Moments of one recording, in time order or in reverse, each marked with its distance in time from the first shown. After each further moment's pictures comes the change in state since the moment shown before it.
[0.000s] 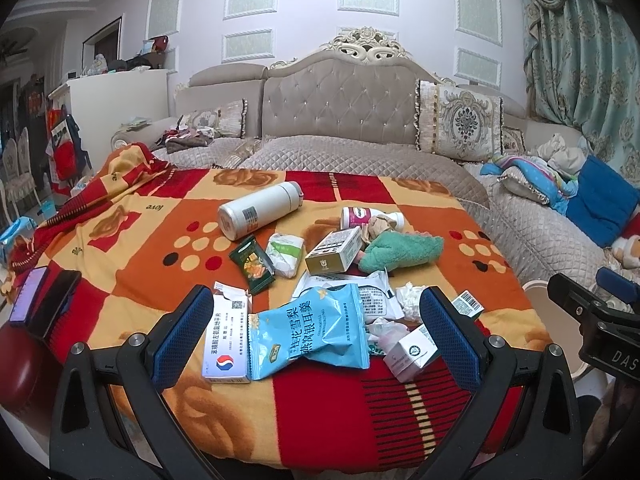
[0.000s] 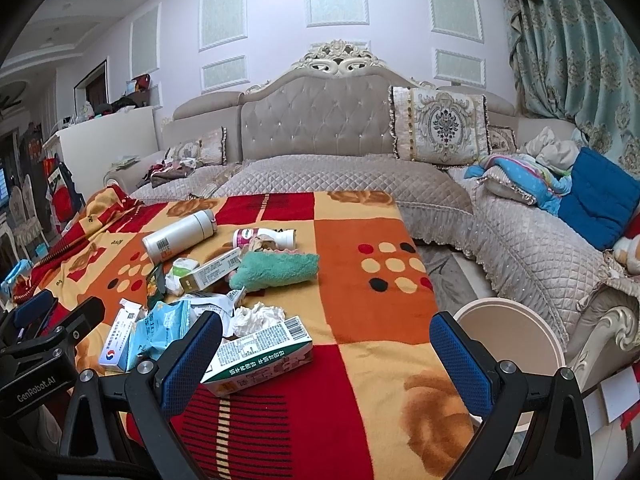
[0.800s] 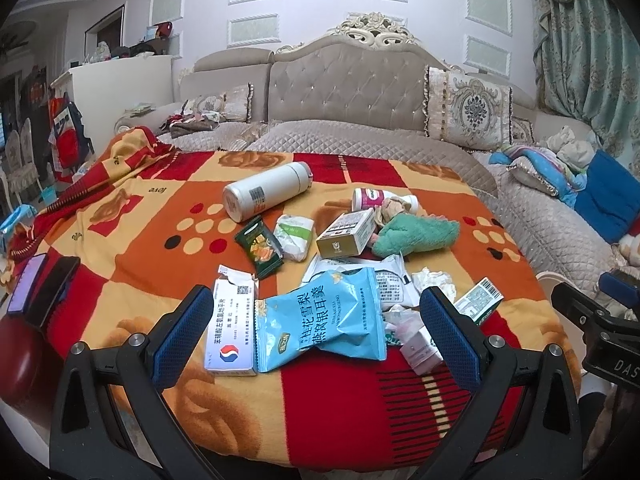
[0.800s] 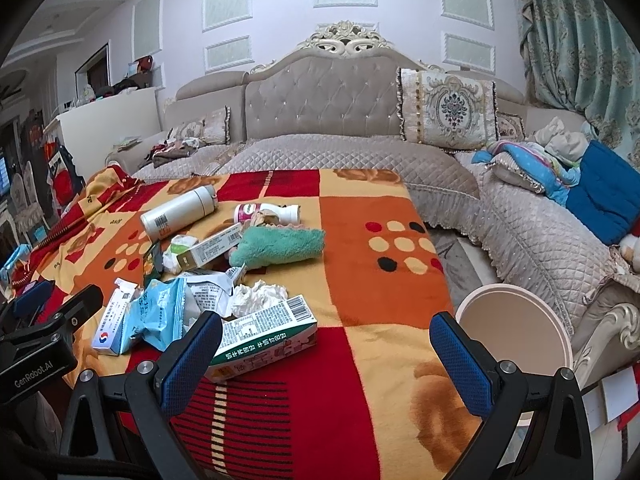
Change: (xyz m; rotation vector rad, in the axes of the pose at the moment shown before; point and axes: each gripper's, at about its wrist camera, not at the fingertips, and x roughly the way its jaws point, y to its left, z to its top) left arm 0.024 0.010 -0.005 -0.010 0.065 0.019; right arm 0.023 0.007 -0.008 -0.012 0.065 0.018
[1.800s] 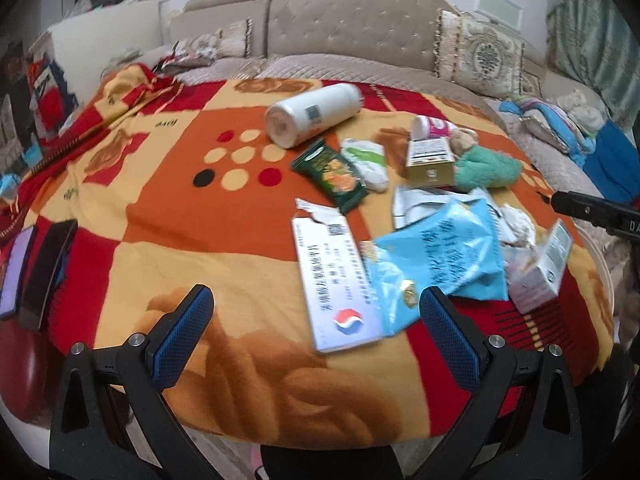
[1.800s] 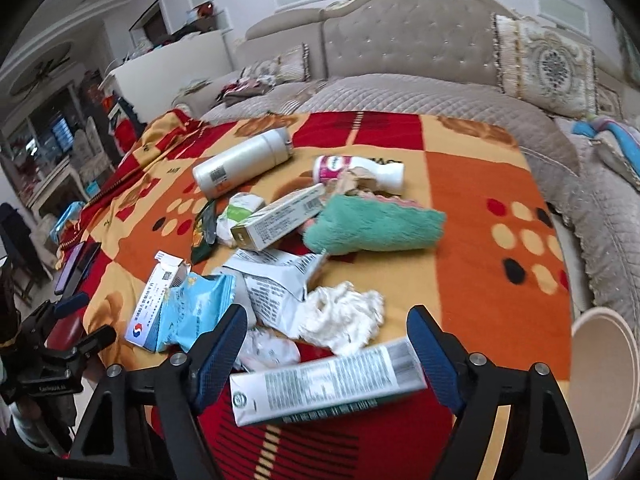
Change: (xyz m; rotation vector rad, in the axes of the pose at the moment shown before) left arm 0.065 0.106 -0.017 0.004 0.246 -0.043; right arm 0.107 0.043 0.040 -0.085 0.238 0.338
